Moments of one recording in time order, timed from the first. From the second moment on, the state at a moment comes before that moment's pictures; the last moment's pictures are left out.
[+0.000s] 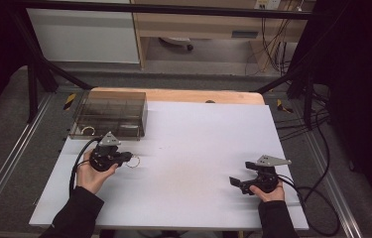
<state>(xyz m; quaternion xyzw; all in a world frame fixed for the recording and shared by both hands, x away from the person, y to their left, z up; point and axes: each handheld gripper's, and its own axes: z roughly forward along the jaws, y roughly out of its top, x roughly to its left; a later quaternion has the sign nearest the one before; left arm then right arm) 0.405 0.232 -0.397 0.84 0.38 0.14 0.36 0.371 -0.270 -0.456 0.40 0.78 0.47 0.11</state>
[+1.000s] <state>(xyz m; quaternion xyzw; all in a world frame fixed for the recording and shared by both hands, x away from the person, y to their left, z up) 0.400 0.283 -0.381 0.82 0.41 0.16 0.36 0.371 -0.270 -0.456 0.40 0.78 0.47 0.11</state>
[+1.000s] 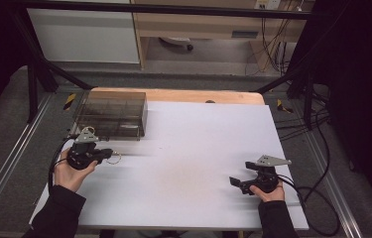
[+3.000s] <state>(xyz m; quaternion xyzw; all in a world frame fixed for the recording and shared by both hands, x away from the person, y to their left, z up) 0.434 0.335 -0.326 0.79 0.46 0.22 0.34 0.371 -0.270 -0.456 0.40 0.78 0.47 0.11</state>
